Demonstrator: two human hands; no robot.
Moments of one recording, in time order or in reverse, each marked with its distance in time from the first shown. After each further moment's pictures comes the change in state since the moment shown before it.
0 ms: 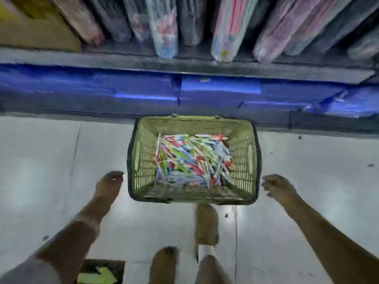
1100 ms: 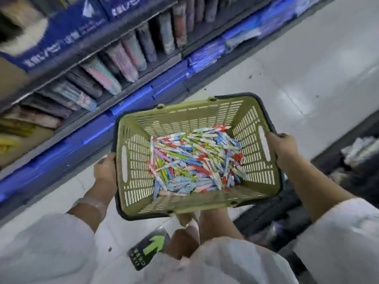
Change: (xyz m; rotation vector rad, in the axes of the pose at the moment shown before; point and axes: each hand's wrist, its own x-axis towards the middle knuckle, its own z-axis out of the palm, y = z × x) left_hand -0.327 0.165 -0.110 -0.100 -0.157 0.236; right_hand -0.379 0.108 -0.219 0.665 0.514 0.292
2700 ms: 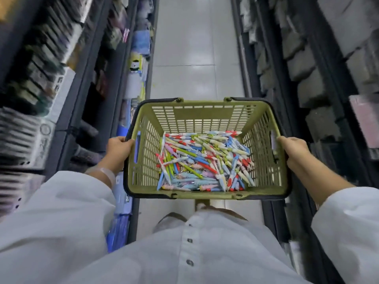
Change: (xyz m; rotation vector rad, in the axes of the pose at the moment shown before) left_hand -0.402 0.702 1.271 0.729 -0.816 0.890; right_hand 0.747 -0.341 -0.769 0.791 0.662 0.416
